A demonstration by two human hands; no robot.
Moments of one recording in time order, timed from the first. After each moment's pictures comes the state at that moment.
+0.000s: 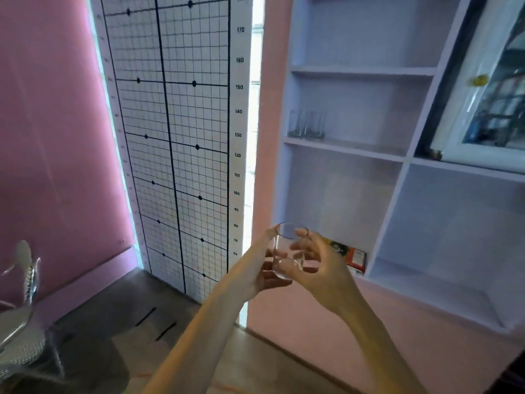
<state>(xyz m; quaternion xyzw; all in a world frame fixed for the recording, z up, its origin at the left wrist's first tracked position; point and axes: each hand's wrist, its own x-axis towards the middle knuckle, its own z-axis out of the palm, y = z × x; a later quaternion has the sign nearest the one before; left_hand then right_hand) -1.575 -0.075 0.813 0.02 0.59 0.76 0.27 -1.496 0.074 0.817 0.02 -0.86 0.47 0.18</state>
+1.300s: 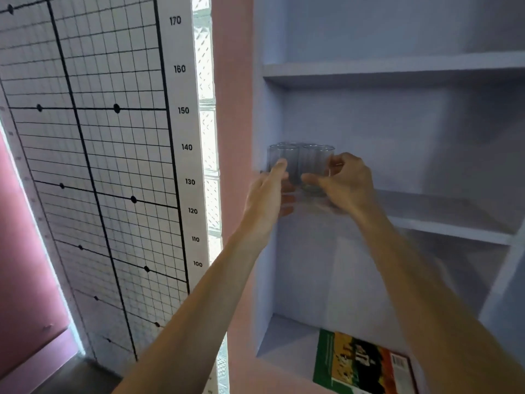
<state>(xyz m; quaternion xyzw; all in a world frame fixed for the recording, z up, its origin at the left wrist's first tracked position) -1.930 0.096 0.970 0.16 0.61 0.78 0.04 -1.918 0.259 0.983 -0.14 -0.83 0.37 0.39</state>
